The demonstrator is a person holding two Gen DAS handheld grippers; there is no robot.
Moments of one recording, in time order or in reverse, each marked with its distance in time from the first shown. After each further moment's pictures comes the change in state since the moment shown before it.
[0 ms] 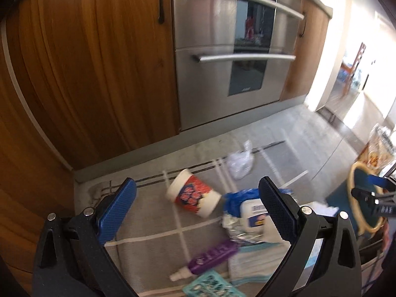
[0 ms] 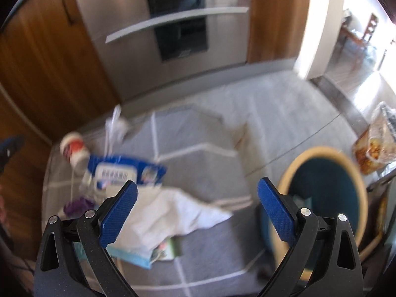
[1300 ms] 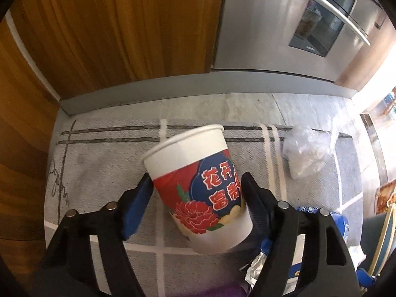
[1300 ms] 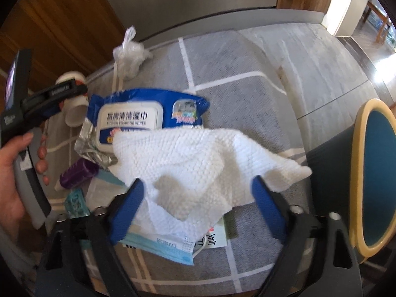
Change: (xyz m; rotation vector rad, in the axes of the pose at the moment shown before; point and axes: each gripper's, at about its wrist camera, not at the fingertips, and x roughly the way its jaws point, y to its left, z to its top) left arm 0.169 0.019 -0.025 -0.274 0.308 0.104; right arm 0.080 0.052 -0.036 -0.013 0.262 0.072
